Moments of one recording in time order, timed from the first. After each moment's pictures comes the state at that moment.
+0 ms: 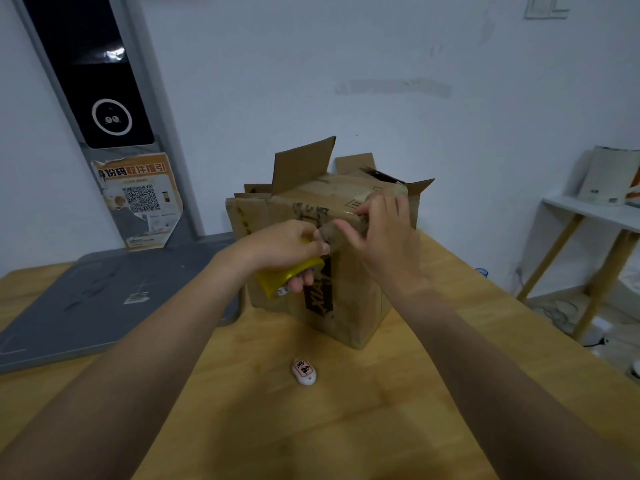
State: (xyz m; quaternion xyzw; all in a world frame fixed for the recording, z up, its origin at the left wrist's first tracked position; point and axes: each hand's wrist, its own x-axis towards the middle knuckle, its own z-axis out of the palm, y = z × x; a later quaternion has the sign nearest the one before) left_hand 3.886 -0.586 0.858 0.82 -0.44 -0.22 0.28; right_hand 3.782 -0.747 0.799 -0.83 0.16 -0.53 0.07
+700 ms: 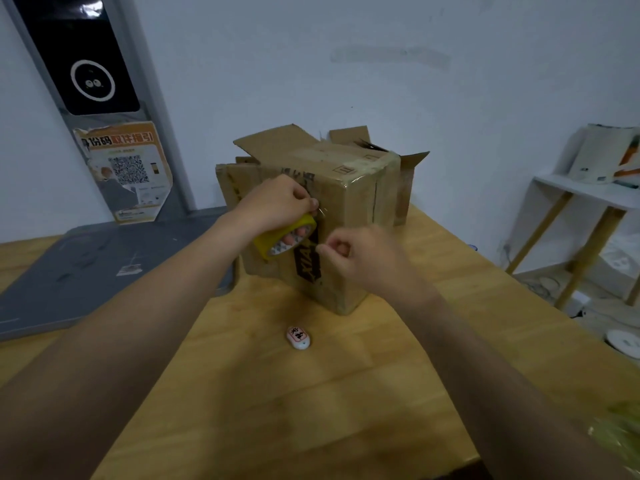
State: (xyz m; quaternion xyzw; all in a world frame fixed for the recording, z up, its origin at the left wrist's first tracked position) left_hand 3.902 -0.598 0.847 0.86 -0.42 -0.03 0.29; right_hand 3.744 -0.715 0.775 -0.94 0.07 -0.30 0.16
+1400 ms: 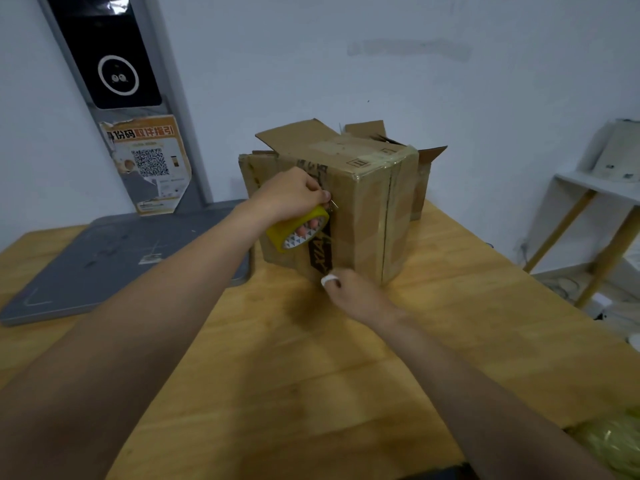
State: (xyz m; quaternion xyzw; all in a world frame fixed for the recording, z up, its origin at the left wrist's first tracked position) left_hand 3.901 -0.591 0.850 0.86 -0.40 -0.09 0.30; right_hand 3.768 -0.684 0.704 -0.93 0.16 -0.09 0.33
